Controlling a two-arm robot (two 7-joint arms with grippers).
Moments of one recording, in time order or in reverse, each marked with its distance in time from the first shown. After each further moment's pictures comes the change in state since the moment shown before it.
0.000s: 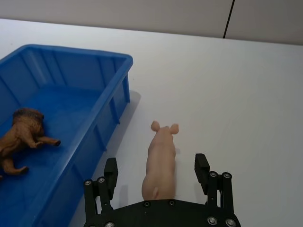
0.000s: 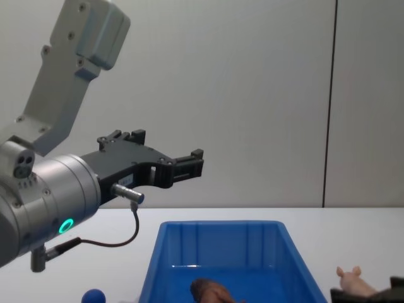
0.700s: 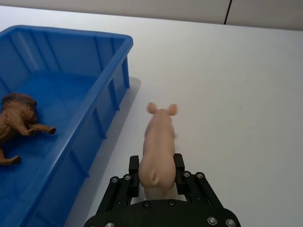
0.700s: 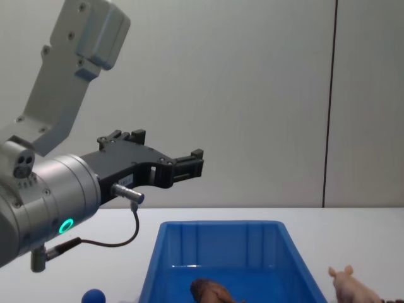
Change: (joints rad) left arm 0.000 0.000 0.000 0.000 0.000 0.000 0.000; right arm -0.001 -0.037 -0.020 0.053 -0.033 -0.019 -0.034
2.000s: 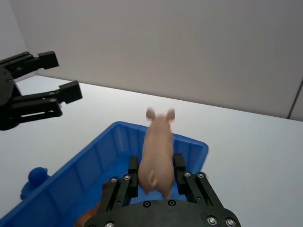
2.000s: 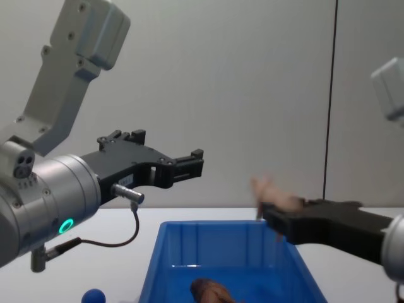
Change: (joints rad) left arm 0.000 0.000 0.000 0.000 0.000 0.000 0.000; right arm 0.098 -0.049 -0.009 -0.030 -0.017 -0.143 0.235
